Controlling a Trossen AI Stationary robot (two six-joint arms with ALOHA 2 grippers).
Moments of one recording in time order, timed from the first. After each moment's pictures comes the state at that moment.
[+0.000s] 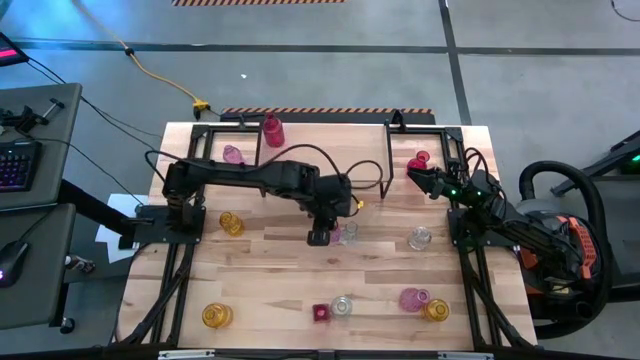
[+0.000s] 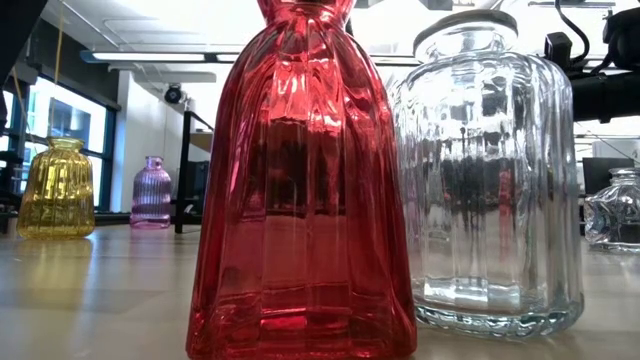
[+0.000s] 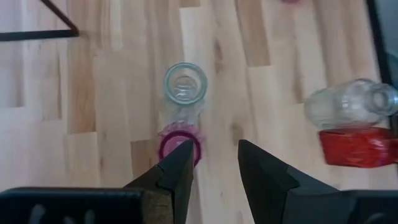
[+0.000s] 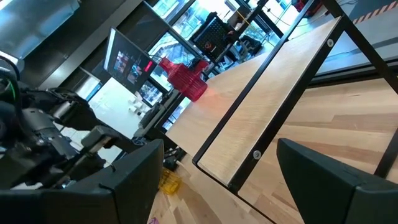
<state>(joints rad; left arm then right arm) -0.05 1.96 1.89 -1.02 0.09 0.04 -0.56 0.01 0.01 0.03 -0.12 0.83</state>
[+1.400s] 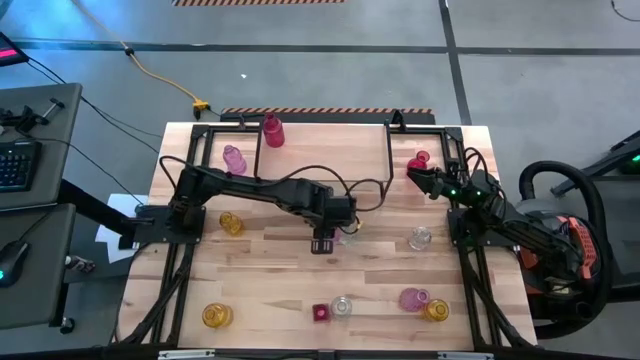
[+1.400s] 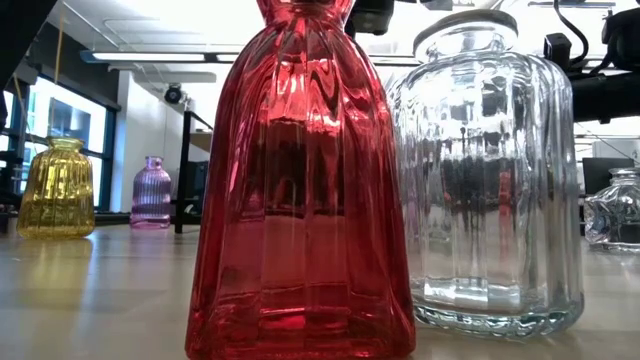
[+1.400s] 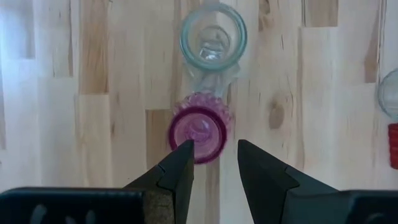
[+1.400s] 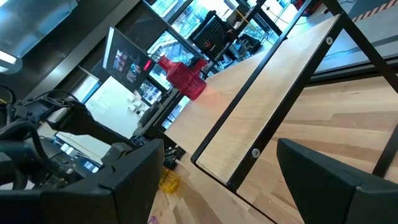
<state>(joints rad) -0.11 2.05 1.89 -1.09 -0.09 -0.07 -0.56 0.02 0.01 0.03 -0.12 0.83</state>
